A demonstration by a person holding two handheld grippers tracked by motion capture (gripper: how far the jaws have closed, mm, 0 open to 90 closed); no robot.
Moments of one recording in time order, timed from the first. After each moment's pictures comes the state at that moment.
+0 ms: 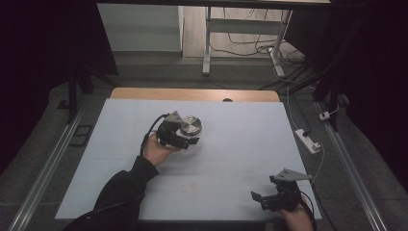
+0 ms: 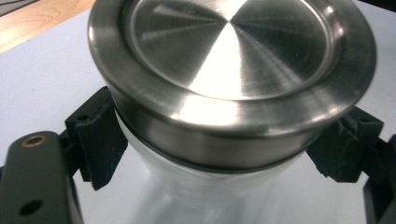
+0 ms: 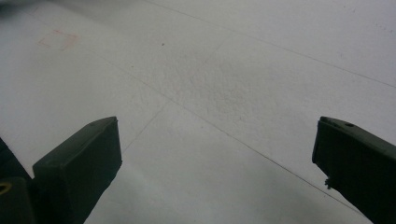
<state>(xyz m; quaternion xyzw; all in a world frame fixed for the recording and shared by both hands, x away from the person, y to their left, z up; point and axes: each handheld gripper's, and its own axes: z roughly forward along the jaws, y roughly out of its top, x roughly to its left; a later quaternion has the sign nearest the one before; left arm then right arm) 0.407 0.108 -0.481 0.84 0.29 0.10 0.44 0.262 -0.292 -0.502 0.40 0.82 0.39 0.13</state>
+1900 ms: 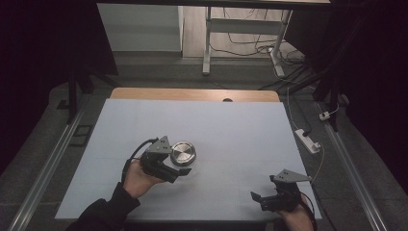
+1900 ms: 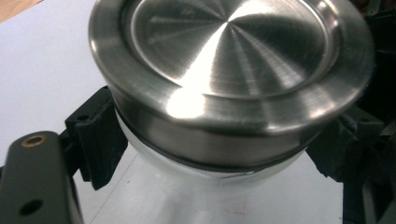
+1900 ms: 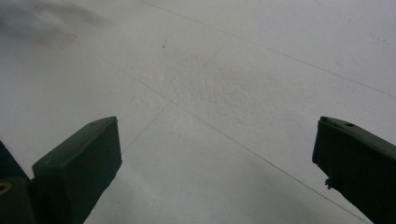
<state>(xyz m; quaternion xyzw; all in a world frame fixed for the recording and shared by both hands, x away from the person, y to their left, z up) 0.301 0.124 -0.455 0.86 0.22 0.08 0.45 0.259 -0.290 -0.500 0.39 0.82 0.39 0.14</state>
